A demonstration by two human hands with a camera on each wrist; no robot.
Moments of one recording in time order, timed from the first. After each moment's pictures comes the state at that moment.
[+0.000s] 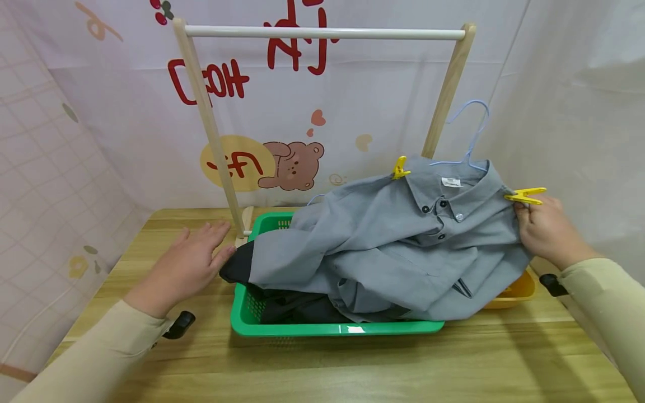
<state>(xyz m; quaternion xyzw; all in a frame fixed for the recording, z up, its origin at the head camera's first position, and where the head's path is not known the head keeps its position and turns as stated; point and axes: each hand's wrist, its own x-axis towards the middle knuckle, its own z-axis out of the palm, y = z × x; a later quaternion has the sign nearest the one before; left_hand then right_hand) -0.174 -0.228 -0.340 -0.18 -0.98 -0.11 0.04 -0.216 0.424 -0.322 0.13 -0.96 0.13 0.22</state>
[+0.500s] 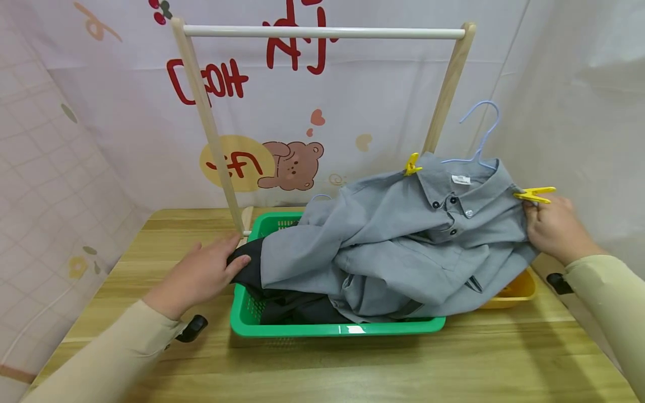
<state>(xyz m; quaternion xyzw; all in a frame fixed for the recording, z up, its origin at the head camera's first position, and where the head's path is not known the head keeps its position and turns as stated) -0.176 -0.208 -0.354 -0.16 -0.98 -0.12 -0.01 -0.227 0.452 -0.331 0.10 -0.96 0.12 0.22</state>
